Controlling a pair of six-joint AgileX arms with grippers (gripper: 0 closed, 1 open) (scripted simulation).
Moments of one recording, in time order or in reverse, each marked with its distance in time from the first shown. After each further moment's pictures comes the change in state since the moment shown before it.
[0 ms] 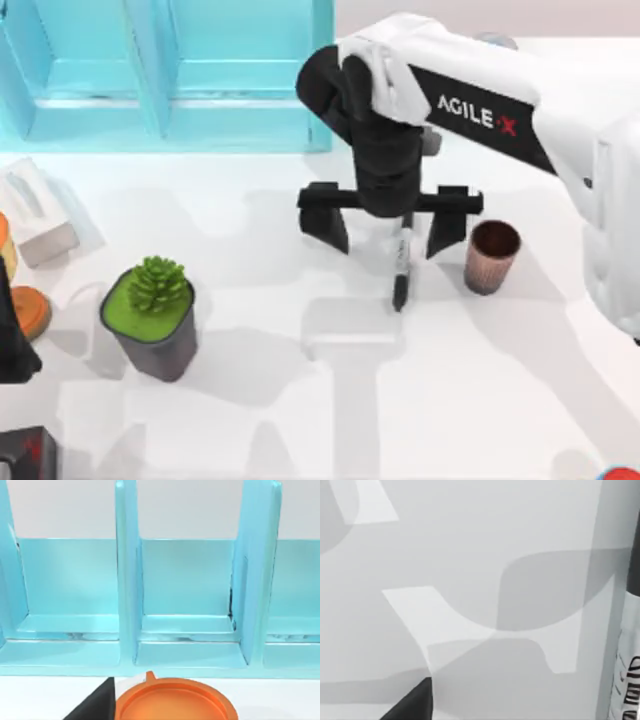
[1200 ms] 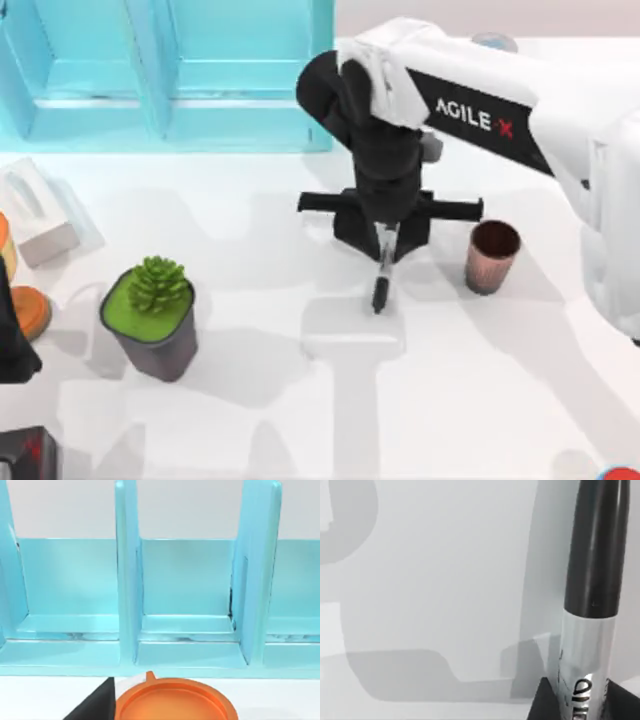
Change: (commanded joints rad) left arm 0.000 0.000 0.000 0.000 0.000 0.000; right arm 0.016 -0.054 0.014 -0.007 -0.031 0.030
